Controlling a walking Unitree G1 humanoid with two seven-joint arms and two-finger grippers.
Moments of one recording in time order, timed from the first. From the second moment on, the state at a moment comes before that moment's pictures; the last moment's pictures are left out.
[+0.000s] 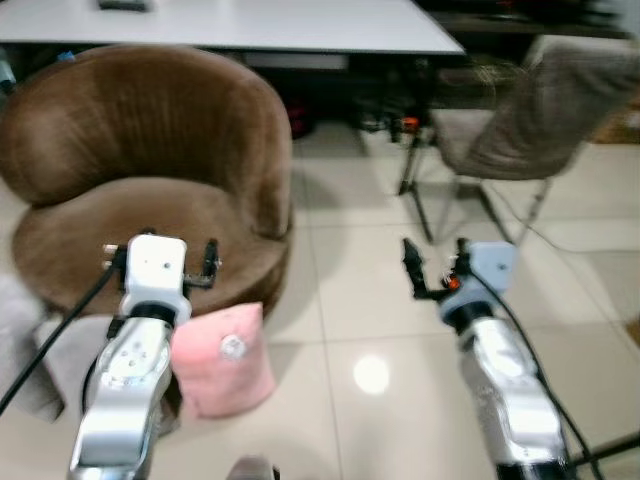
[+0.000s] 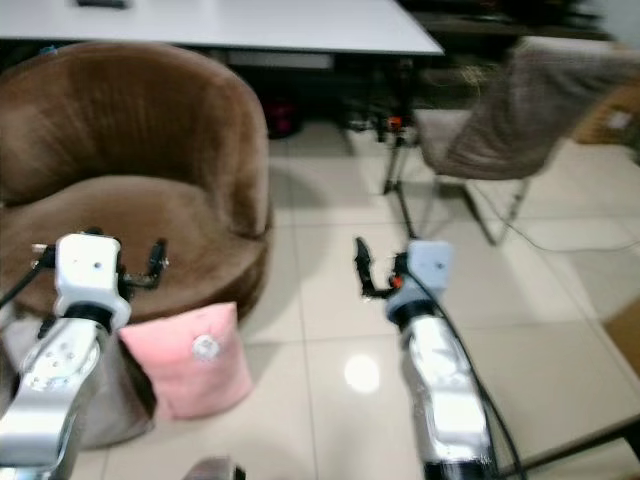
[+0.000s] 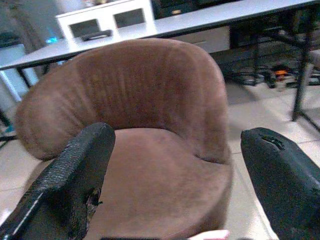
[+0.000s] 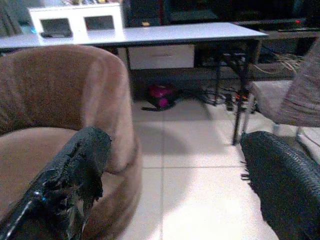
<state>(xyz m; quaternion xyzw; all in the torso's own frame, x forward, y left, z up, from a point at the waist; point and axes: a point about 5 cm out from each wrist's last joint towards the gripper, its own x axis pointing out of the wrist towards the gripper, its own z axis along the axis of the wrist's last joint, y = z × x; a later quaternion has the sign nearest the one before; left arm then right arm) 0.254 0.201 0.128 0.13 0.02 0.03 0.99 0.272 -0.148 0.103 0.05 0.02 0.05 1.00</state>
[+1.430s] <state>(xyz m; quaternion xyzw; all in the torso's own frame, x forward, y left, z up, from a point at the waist) 0.260 0.208 0.131 0.11 0.02 0.03 0.99 0.286 -0.143 0.097 0.05 0.06 0.02 1.00</state>
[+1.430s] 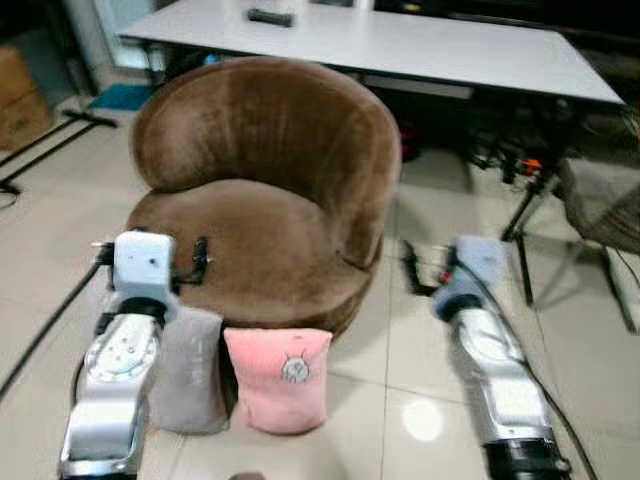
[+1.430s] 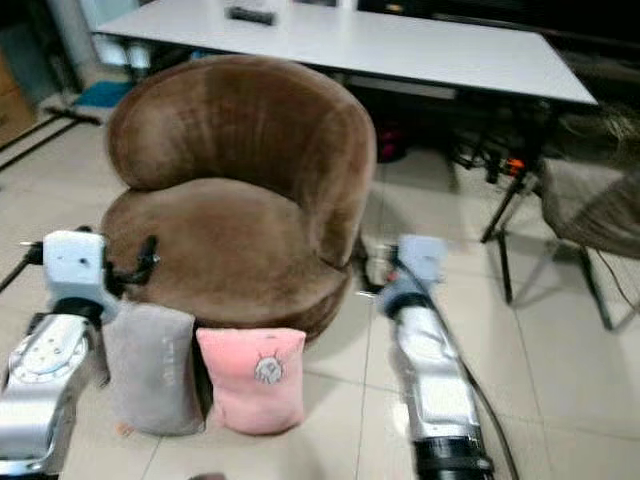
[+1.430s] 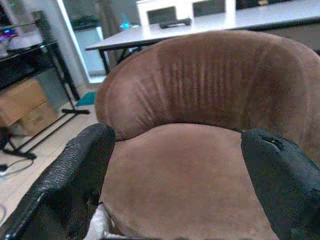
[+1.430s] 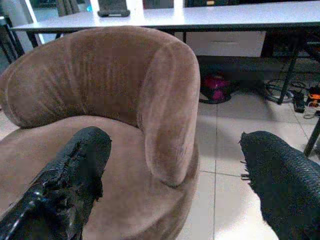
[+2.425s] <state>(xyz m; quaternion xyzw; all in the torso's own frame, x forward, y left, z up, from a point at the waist) 0.263 0.193 0.128 0.09 0.02 0.00 1.00 0.286 -0.168 0.088 0.02 0.07 -0.01 1.00</state>
